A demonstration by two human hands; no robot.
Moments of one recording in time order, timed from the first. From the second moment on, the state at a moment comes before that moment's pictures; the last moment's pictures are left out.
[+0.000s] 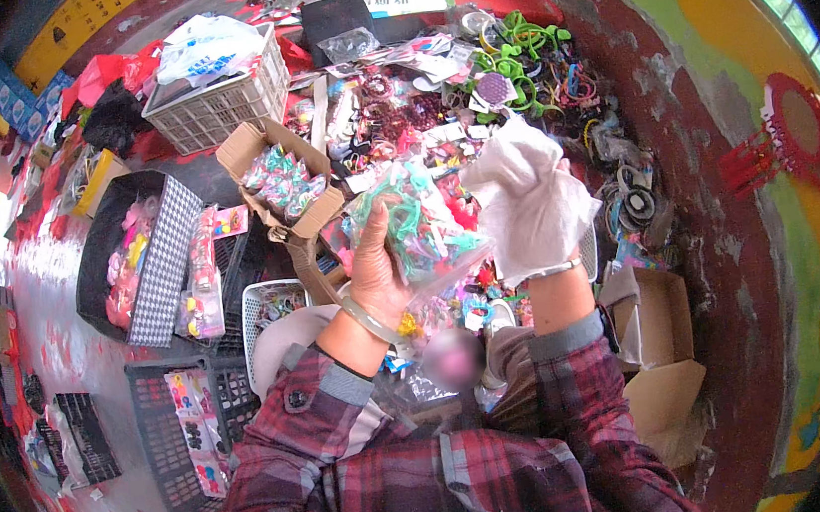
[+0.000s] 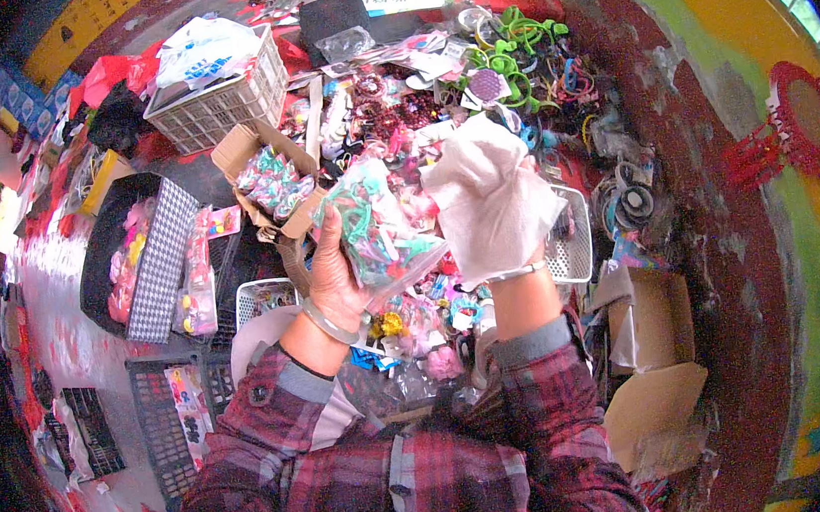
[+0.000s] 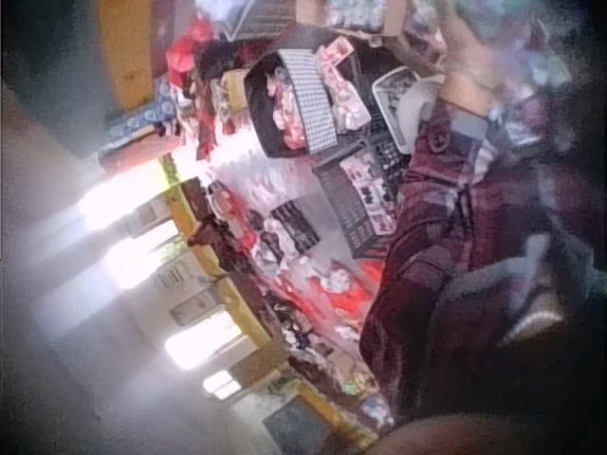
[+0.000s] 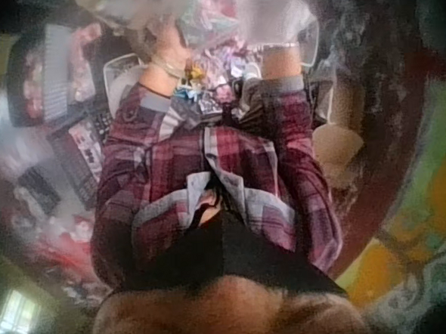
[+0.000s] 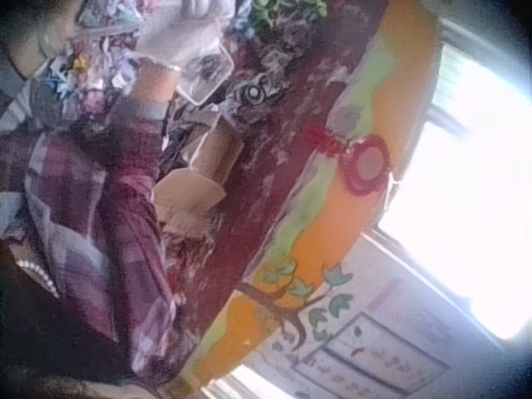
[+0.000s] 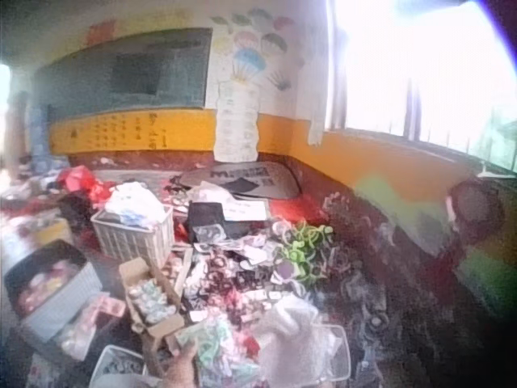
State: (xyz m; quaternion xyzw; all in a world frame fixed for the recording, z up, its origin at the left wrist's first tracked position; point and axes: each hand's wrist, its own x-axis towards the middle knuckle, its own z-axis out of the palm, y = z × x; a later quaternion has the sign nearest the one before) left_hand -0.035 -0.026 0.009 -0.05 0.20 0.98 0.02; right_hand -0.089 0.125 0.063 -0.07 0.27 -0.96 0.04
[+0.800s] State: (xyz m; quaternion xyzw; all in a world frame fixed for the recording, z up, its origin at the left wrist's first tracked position) left_hand -0.028 -0.006 0.005 0.10 0.50 0.86 0.09; right_hand -0.108 0.151 0.011 -0.03 0.27 -0.94 0.21
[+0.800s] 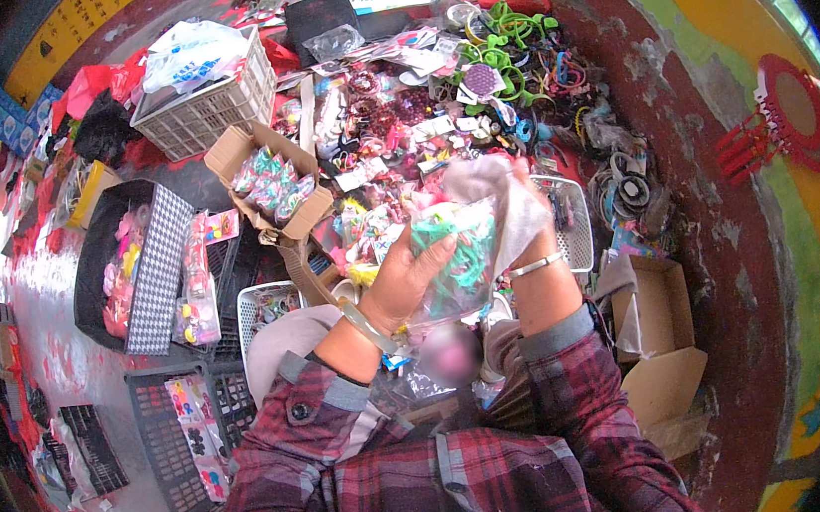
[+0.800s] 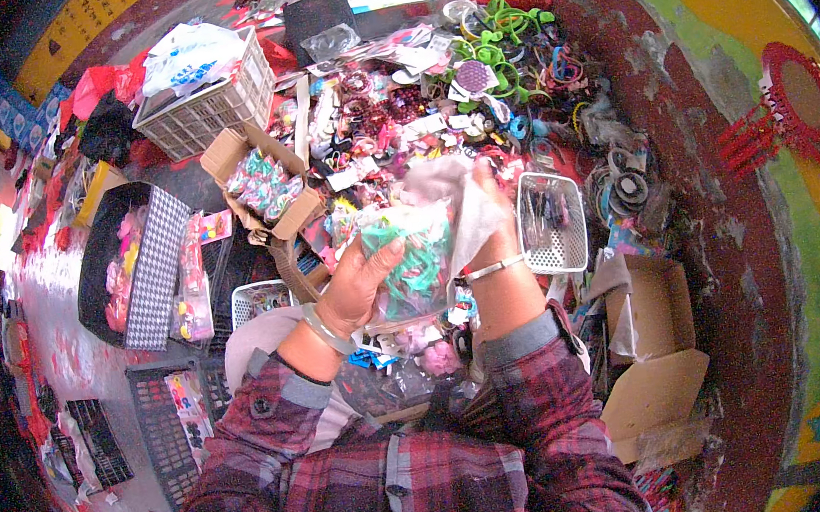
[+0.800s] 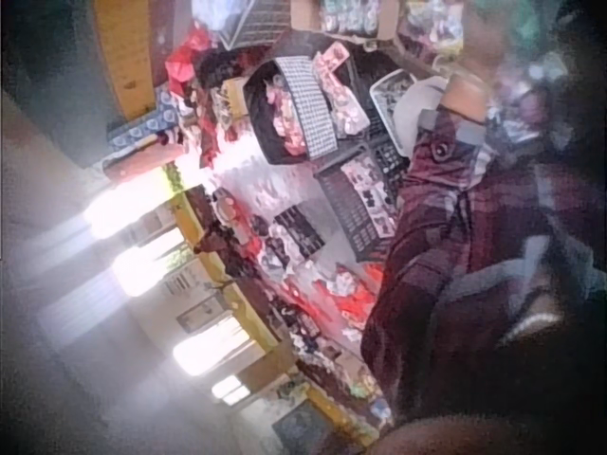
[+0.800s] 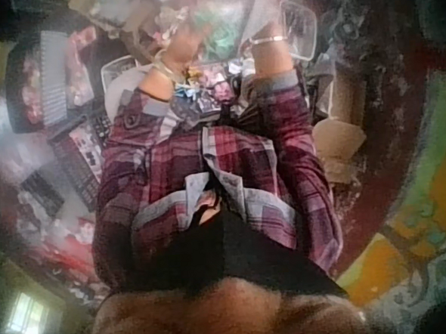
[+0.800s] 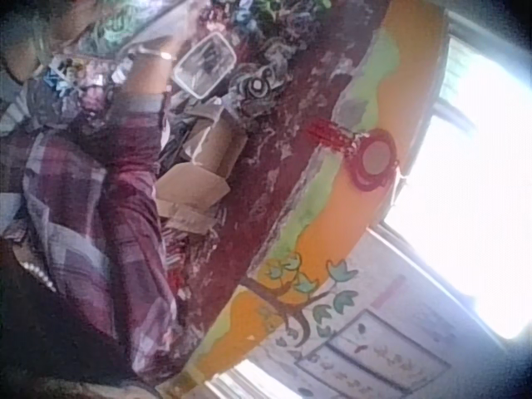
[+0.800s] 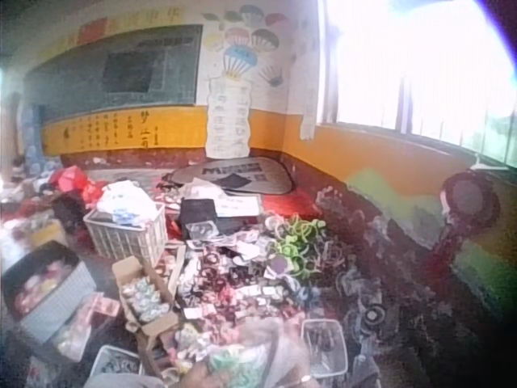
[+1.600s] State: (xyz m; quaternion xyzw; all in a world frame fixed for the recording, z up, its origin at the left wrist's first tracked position) left_hand -0.026 -0.022 -0.007 0.18 0.66 0.72 0.11; right_hand -0.086 0.139 0.018 -0.22 0.83 -0.49 0.13
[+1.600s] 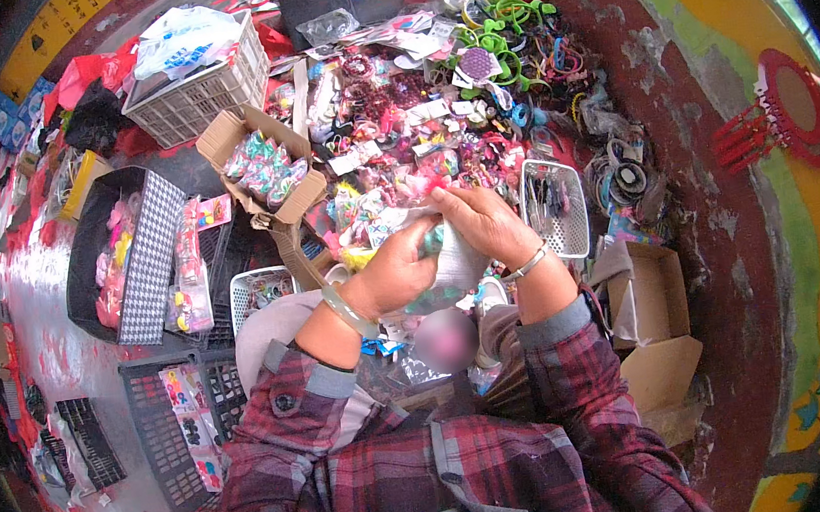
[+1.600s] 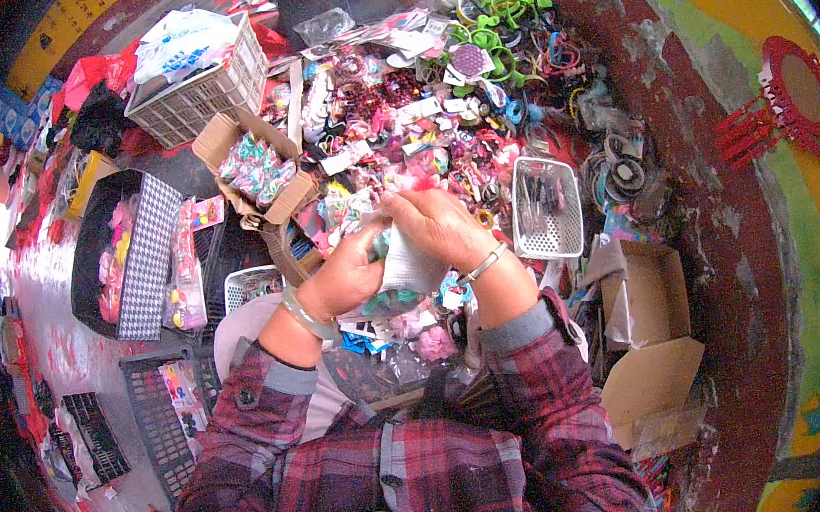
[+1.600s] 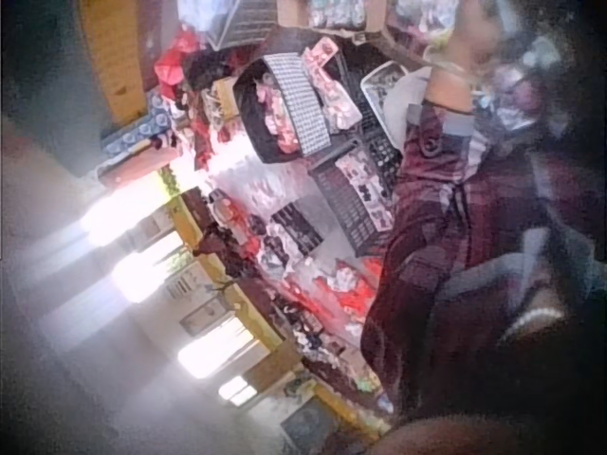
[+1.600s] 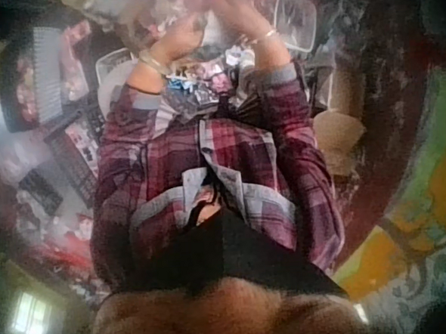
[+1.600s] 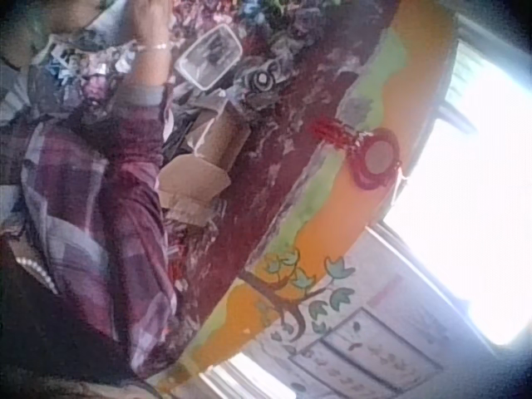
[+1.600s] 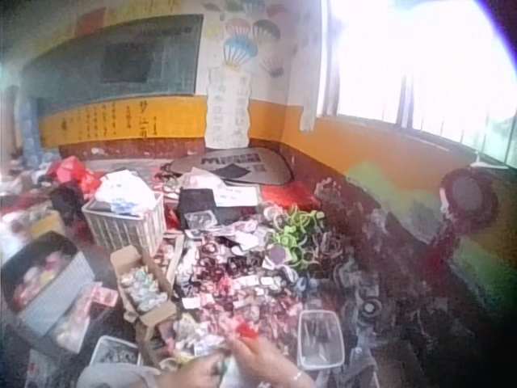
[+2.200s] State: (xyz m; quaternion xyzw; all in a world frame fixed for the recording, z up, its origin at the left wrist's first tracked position) left_hand -0.053 -0.051 -0.004 -0.12 0.24 0.96 -0.07; right_hand -0.093 0.147 0.051 -0.05 0.28 -0.95 0.12
